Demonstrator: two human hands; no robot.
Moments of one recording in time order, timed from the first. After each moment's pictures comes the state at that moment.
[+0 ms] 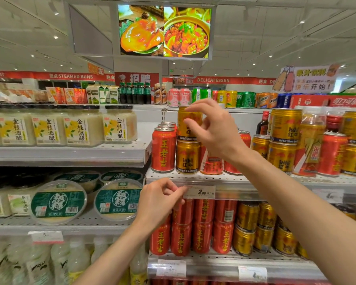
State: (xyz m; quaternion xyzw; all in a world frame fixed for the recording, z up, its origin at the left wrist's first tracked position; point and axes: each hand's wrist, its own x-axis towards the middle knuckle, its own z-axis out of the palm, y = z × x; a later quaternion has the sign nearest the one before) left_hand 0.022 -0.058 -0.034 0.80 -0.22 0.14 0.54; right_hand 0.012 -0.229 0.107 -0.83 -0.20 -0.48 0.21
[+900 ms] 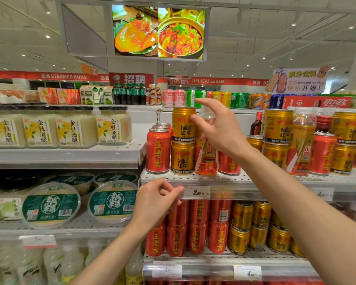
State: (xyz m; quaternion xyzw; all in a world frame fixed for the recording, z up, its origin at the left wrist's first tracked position) left_hand 0.021 -0.062 -0.034 0.80 -0.21 0.14 0.55; right_hand 0.013 -0.248 0.112 -0.85 -0.11 -0.43 0.29
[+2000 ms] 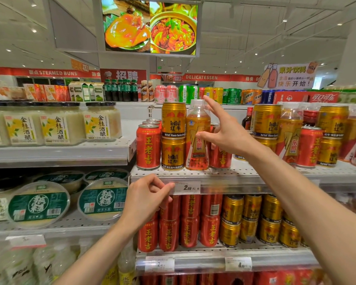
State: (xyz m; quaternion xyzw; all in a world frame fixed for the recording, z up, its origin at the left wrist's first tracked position) left_hand 0.020 -0.061 -0.035 0.80 -0.22 0.14 0.54; right_hand -0.005 -0.294 0.103 -0.92 -0.08 -0.31 0.24
